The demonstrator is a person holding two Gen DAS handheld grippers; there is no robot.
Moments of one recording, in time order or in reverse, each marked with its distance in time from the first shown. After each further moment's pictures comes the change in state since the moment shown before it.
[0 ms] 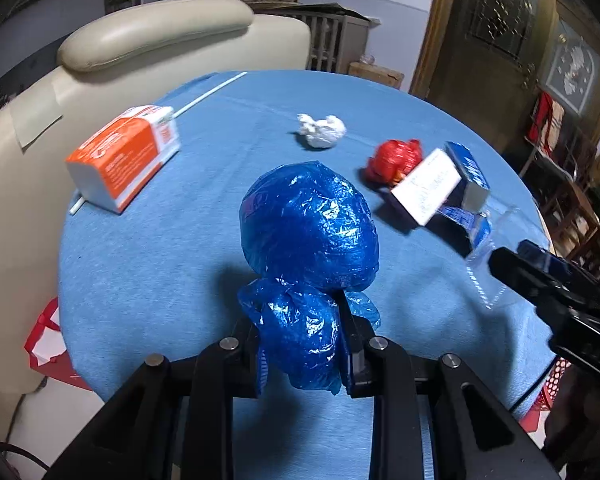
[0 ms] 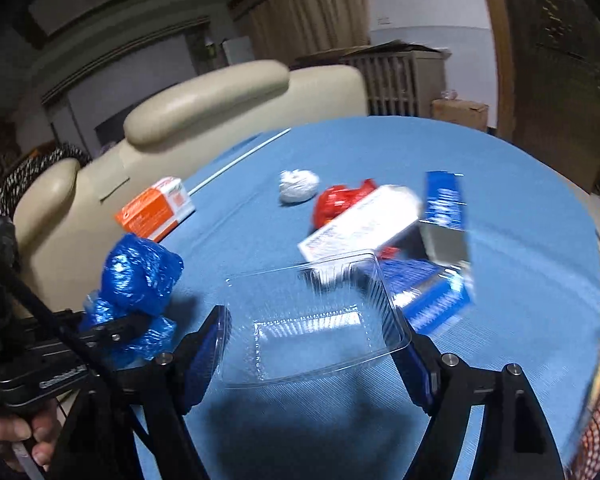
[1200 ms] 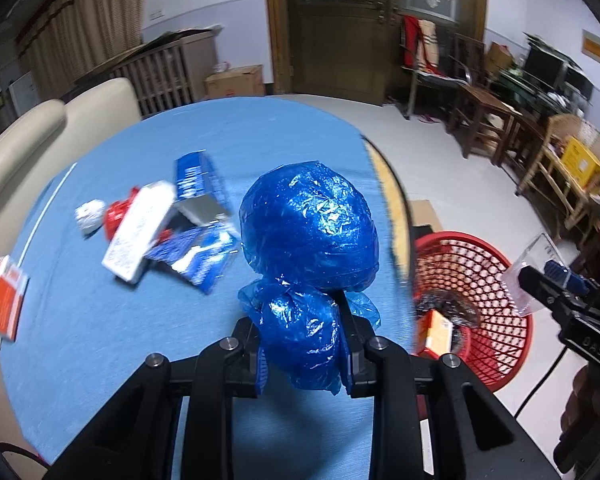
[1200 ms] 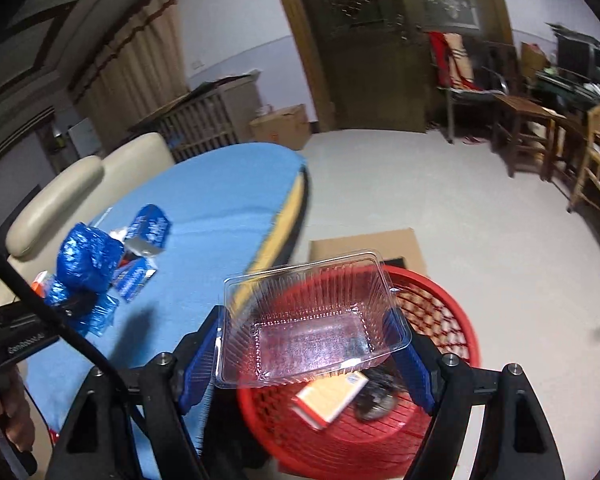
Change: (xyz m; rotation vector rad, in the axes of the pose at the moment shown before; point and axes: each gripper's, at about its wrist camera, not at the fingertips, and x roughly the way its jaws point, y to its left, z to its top) left arm -0.022 -0.251 -0.019 0.449 -0.010 -0.204; right arm -0.196 -0.210 -0.120 0.427 -0.121 -0.430
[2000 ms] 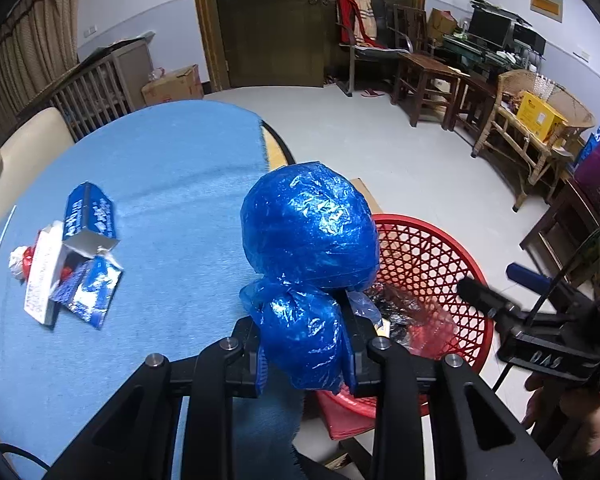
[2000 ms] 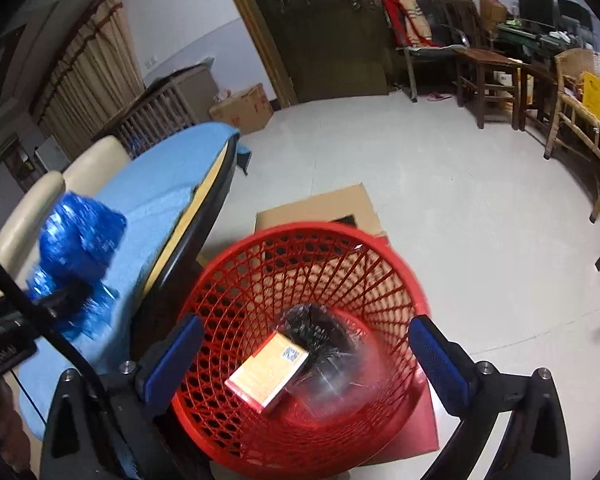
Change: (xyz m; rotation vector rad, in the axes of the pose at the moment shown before) left arm 0.037 -0.092 0.015 0.155 0.043 -0.123; right arm 0.016 -0.075 -0.022 0.142 0.070 -0.059
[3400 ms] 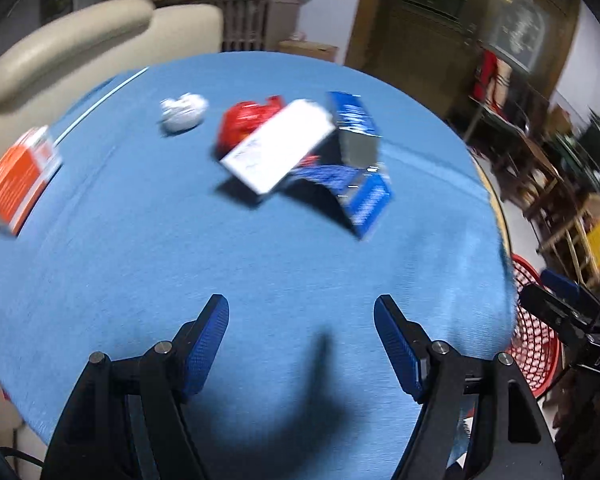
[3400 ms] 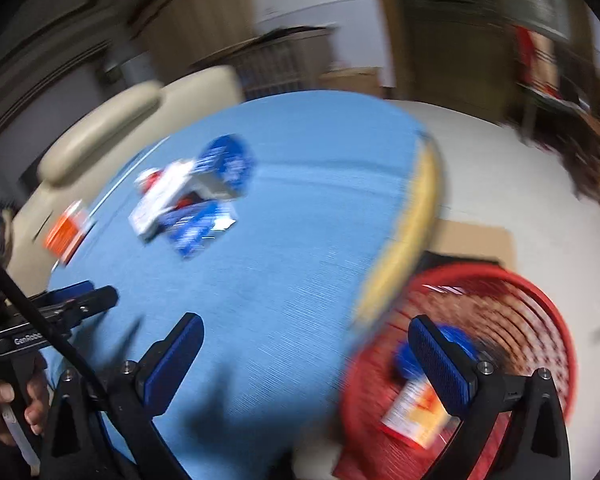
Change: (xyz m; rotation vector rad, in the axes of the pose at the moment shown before) left arm -0.047 0.221 -0.115 -0.507 -0.010 0.144; right arm 0.036 0.204 0.004 -0.409 0.110 0.245
